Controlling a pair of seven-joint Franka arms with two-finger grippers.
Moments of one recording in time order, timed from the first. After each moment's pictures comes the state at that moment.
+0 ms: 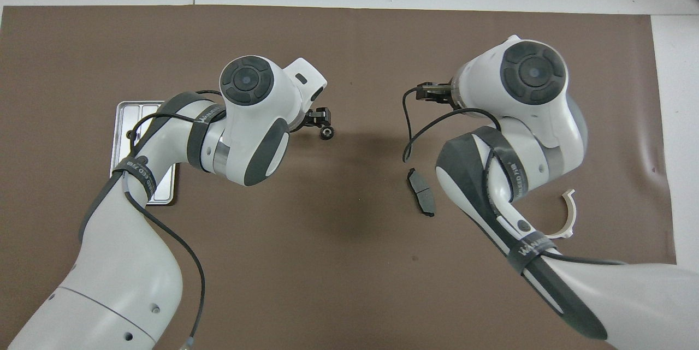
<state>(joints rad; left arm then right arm) -0.51 0.50 -0.02 -1.63 -0.06 2.25 -0.40 0.09 0.29 0.19 -1.76 -0.16 2.21 0.40</state>
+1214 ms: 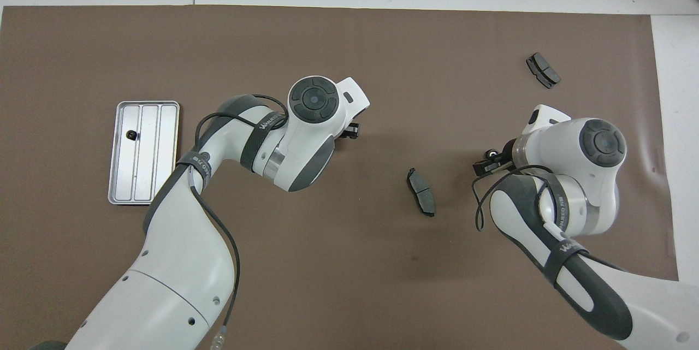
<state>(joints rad) -0.59 0.61 -0.01 -1.55 0.05 2.25 -0.40 0.09 0.20 0.02 -2.23 0.08 2.50 -0.32</state>
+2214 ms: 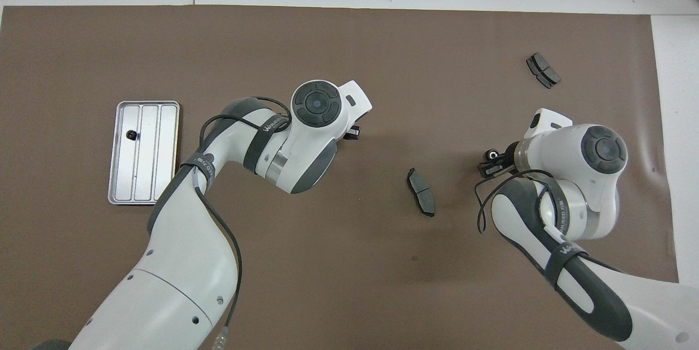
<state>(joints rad) -0.60 0.61 -0.01 -1.56 0.05 2.27 -0.39 0.09 0.20 0.01 -2.25 0.08 2.53 -0.36</state>
